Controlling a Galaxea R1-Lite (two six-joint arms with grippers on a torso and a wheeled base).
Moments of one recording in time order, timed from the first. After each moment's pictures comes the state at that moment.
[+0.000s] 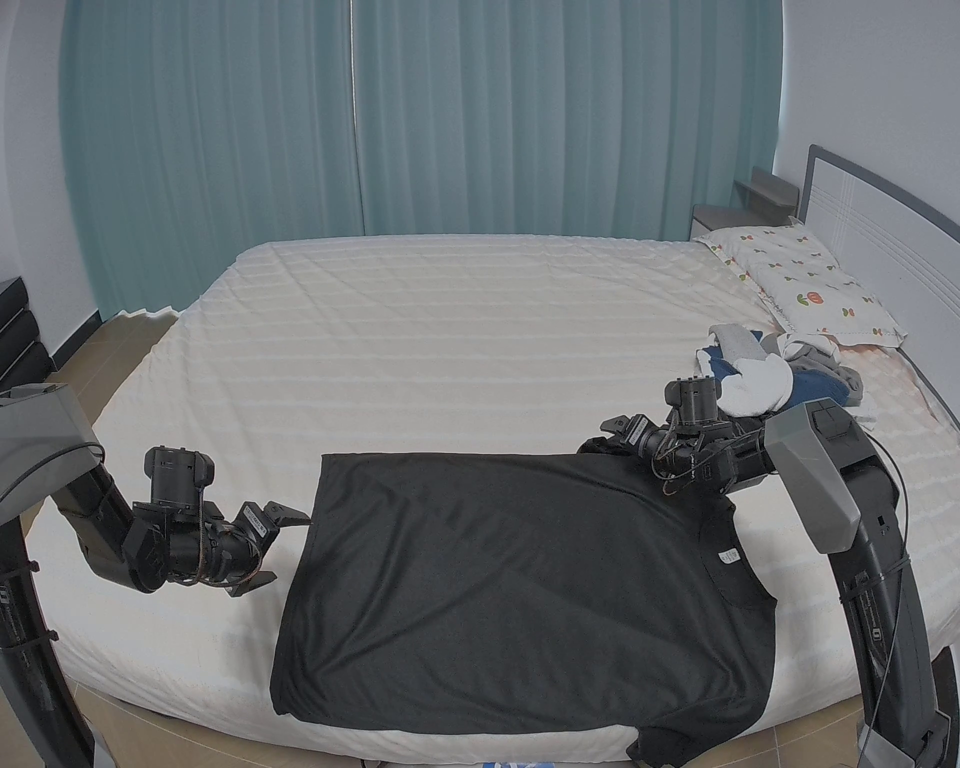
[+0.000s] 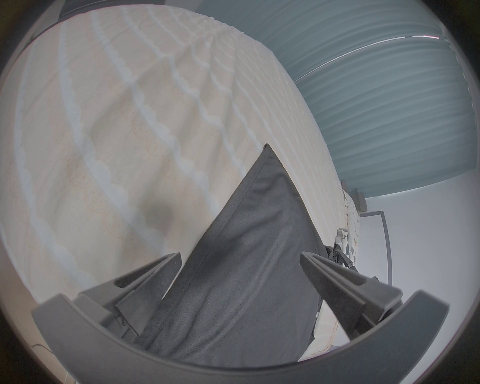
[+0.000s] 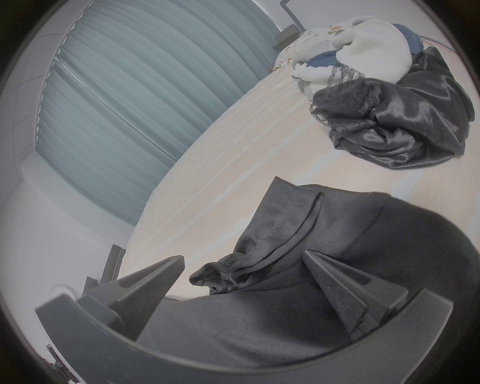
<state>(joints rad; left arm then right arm) -0.02 2.11 -0.66 -0.68 -0.34 -0.93 0.19 2.74 -1.88 -0.37 0.10 0.75</state>
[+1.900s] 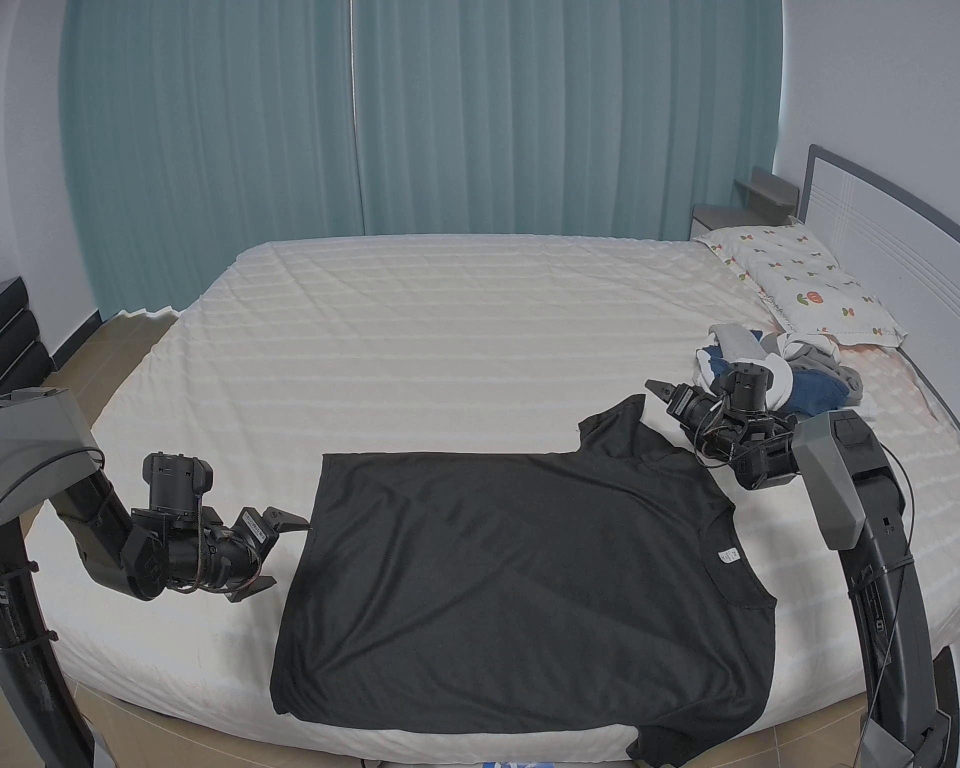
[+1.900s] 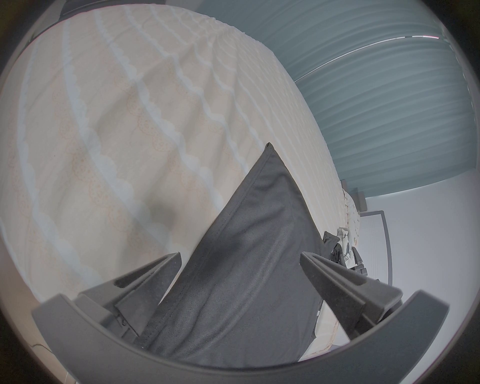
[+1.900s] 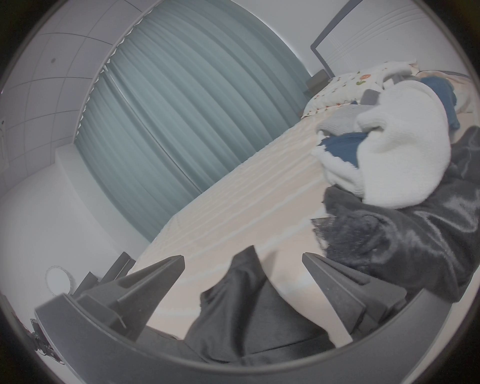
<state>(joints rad) -0.02 2.11 -0.62 -0.72 -0.34 -0.93 0.05 2.82 -2.00 -0.63 0.22 0.60</state>
